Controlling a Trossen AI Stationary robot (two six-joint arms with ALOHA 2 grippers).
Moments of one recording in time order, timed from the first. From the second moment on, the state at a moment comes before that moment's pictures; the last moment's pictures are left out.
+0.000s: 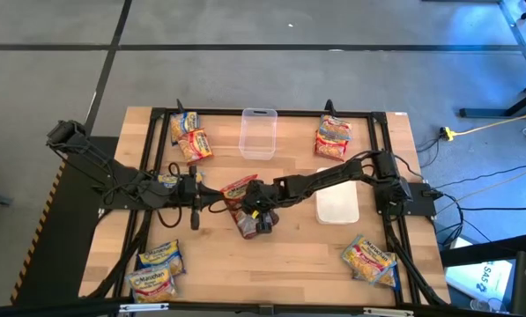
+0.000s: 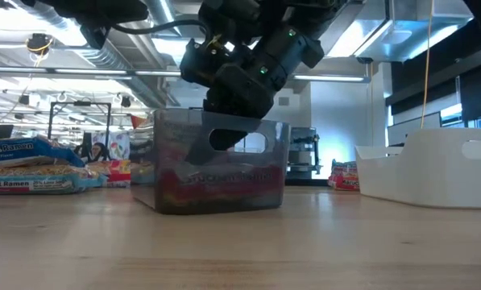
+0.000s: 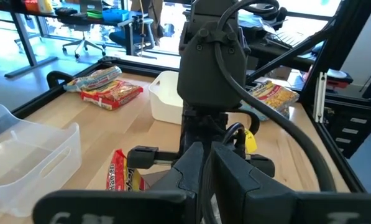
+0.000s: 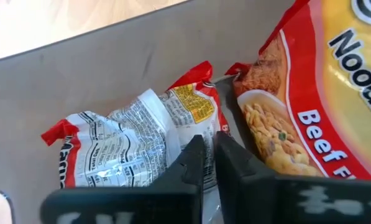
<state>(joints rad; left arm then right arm) -0.51 0.89 0.50 0.17 -0.67 -0.28 0.12 2.15 1.42 -0.22 -0.05 -0.08</state>
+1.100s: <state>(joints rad) -0.48 1.00 0.50 0.22 -0.62 -0.31 0.16 1.78 1.41 -0.71 0.12 0.05</state>
